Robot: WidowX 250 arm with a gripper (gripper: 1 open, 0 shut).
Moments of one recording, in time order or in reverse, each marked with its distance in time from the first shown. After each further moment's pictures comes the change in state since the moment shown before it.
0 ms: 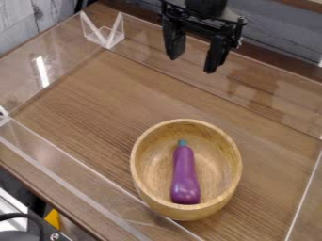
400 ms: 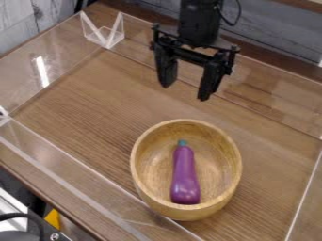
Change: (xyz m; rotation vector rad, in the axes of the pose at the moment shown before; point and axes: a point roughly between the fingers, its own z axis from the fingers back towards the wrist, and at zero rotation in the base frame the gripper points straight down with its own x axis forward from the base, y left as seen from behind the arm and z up) arm -0.027 -0.009 -0.016 -0.047 0.064 0.057
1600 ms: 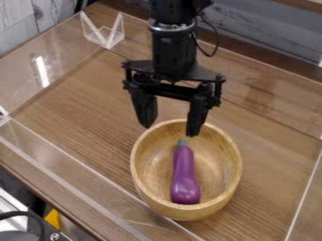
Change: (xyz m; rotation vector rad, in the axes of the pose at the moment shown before) arm -0.053 -0.013 -0.016 -0.072 0.005 0.175
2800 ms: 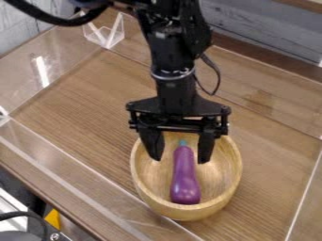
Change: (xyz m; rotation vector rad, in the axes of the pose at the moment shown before) arm -0.005 -0.015 -0.036 -0.051 -0.087 0.124
